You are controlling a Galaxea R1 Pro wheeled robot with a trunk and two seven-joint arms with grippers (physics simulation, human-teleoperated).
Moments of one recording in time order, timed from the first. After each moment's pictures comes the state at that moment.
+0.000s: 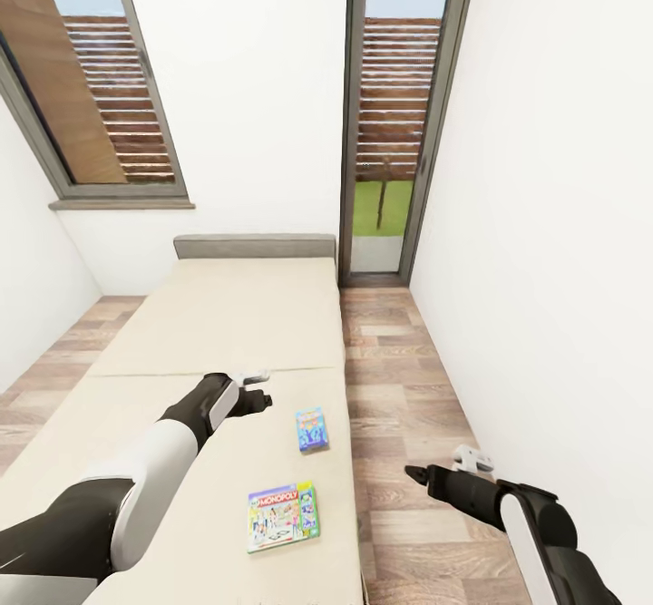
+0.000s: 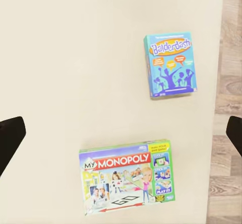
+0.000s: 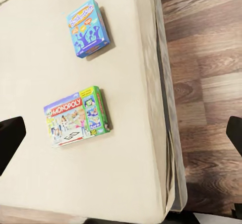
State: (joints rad) left arm -1.00 -0.07 0.05 -0.31 0.14 0.61 0.07; right arm -0.21 0.00 -0.16 -1.46 -0.28 0.95 0.22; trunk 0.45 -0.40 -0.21
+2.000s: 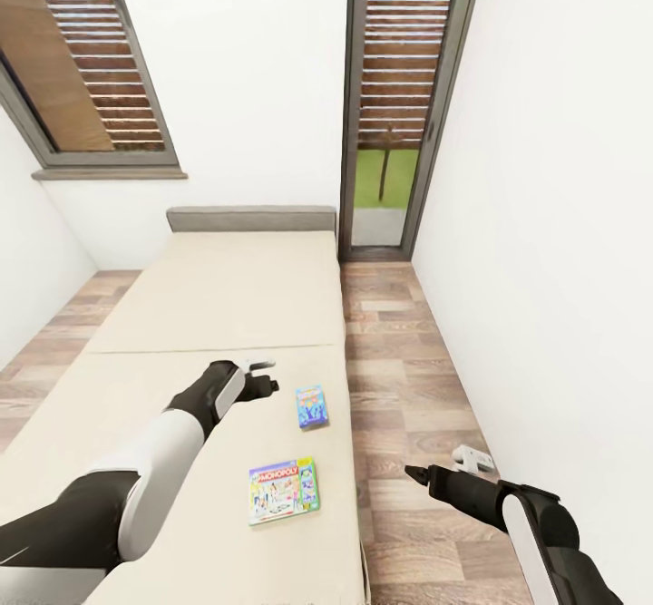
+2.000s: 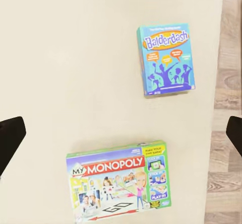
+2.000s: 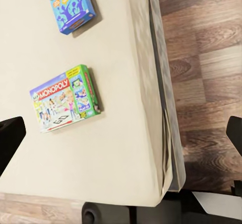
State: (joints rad) left arm -1.03 -0.09 0.05 -0.35 0.13 0.61 0.07; right arm -0.22 0.00 -0.17 -1.45 -0.28 0.94 0.25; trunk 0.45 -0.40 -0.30
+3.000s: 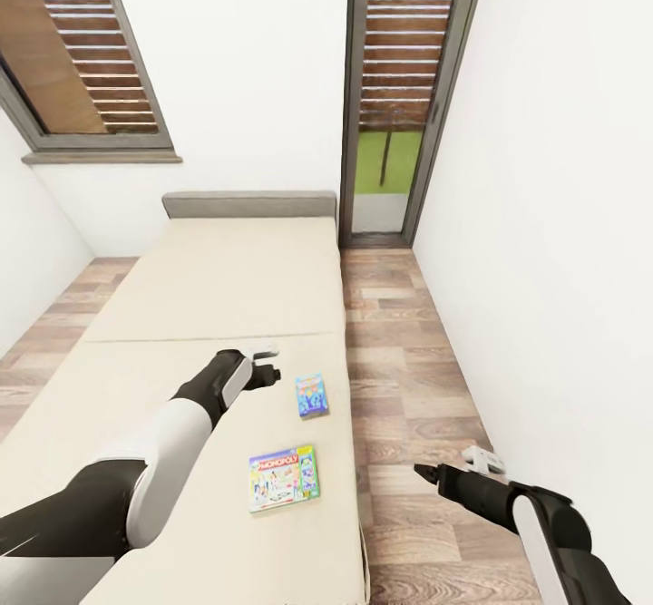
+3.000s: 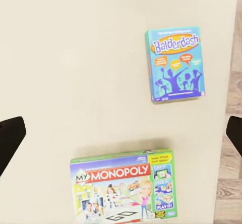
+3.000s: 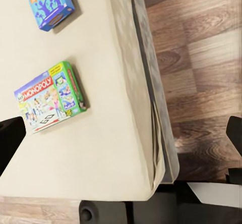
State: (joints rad) left arm -1.07 -0.12 0.05 -0.35 0.14 0.60 0.15; right arm -0.22 -0.01 -0.22 -1.45 -0.28 0.95 0.25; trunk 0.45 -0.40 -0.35
